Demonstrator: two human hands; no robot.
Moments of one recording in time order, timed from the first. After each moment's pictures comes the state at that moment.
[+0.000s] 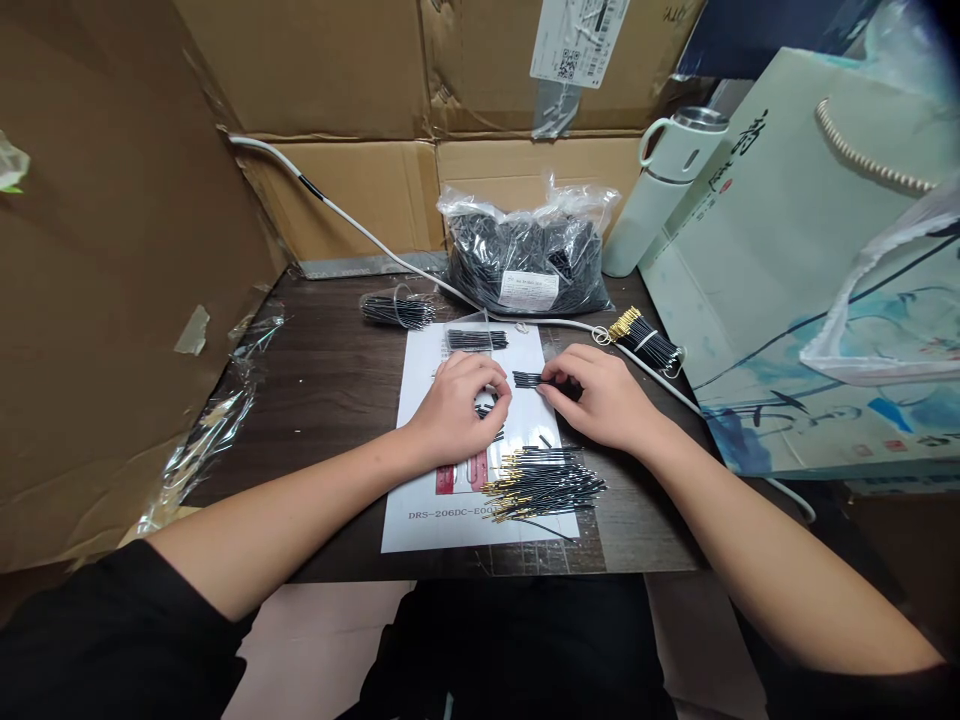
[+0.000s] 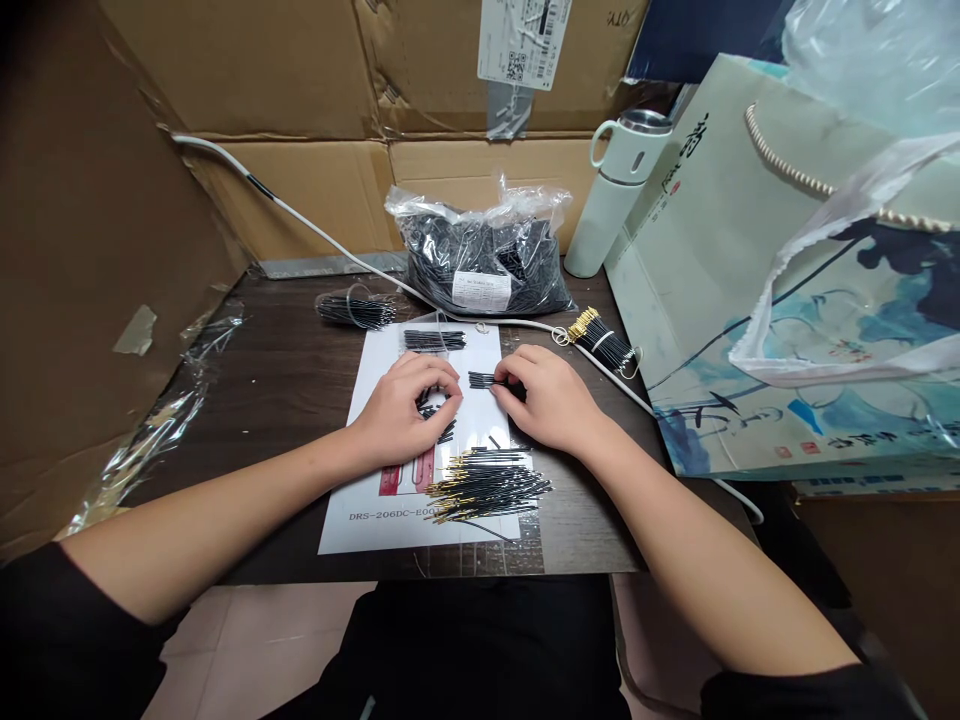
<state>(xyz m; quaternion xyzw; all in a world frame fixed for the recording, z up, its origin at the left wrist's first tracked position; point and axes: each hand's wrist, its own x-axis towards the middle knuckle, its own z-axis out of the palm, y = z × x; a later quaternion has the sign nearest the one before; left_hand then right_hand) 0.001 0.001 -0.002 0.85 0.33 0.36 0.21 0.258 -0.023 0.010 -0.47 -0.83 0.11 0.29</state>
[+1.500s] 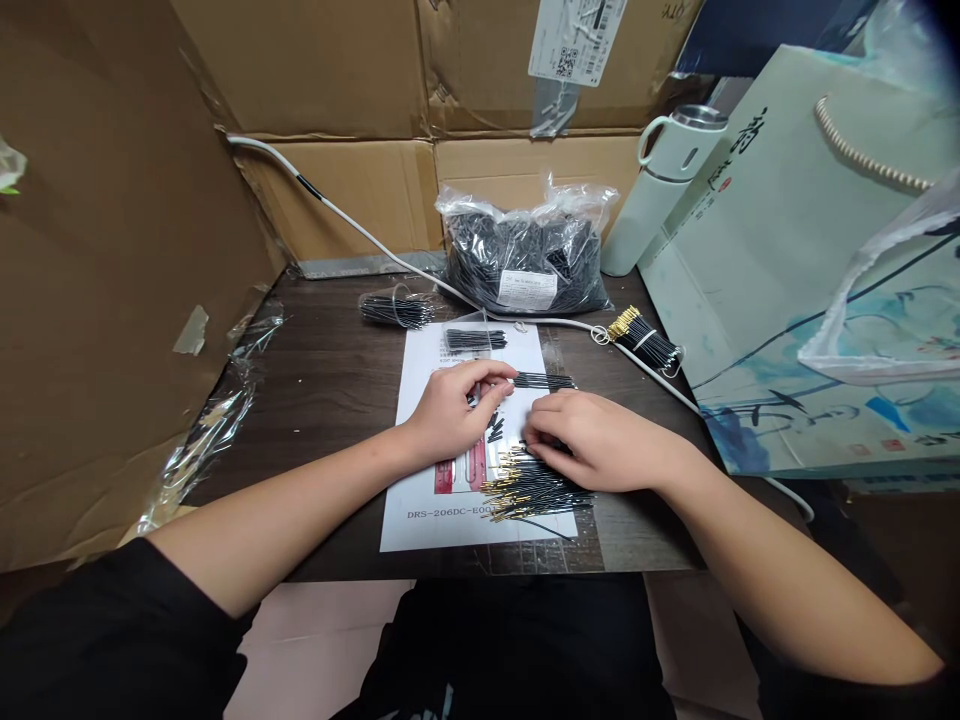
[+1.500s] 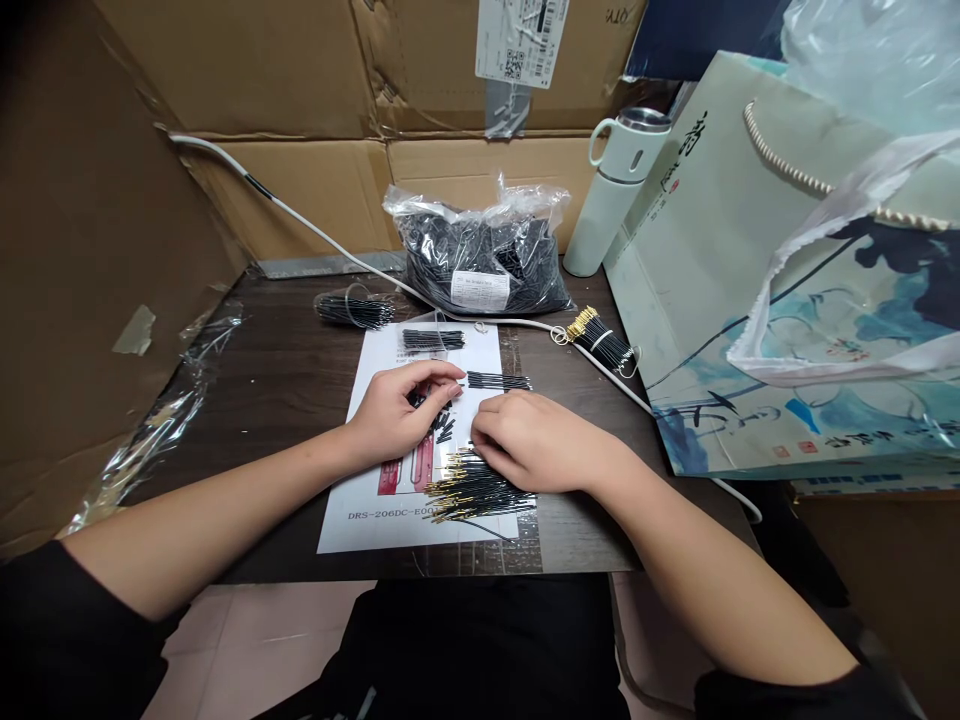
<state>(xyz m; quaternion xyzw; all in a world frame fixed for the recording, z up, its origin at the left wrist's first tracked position) 0.001 0.003 -0.005 0.79 0.33 0.40 0.31 0.240 -0.052 0.045 -0.34 -0.91 0.22 0.11</state>
